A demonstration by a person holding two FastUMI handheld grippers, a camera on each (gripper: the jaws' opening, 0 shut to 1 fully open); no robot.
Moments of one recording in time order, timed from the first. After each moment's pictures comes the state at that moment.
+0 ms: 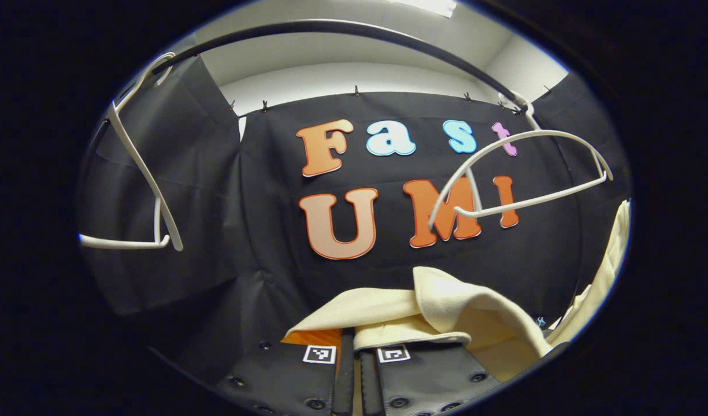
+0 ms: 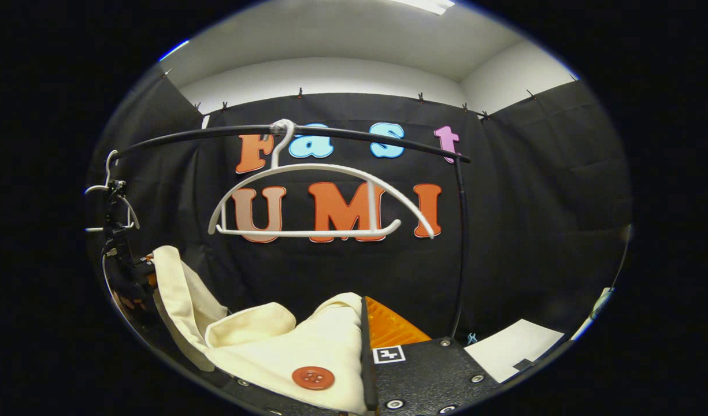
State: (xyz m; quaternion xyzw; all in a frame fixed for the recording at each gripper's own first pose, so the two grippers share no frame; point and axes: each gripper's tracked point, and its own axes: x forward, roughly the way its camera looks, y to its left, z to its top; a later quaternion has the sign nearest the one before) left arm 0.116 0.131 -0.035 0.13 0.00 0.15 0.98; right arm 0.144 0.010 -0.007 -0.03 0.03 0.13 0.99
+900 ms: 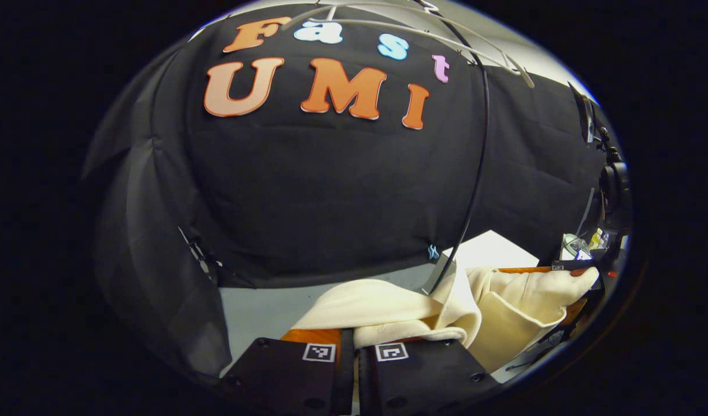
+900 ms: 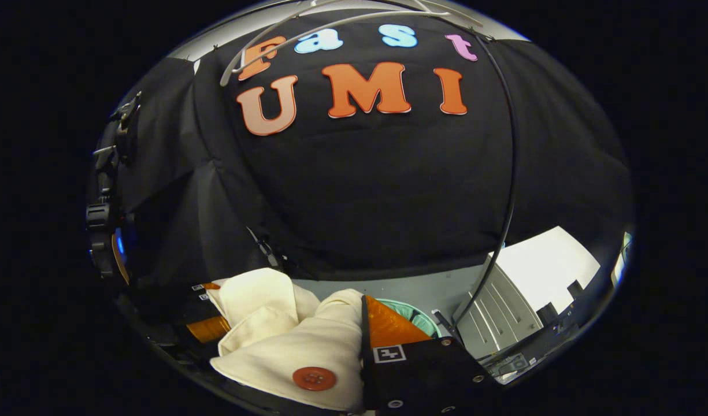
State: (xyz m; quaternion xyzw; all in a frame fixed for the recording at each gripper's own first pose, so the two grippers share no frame) left arm 0.052 -0.010 -0.337 0.00 0.31 -0.03 0.95; right arm 0.104 0.061 -0.305 -0.02 0.30 0.14 0.94
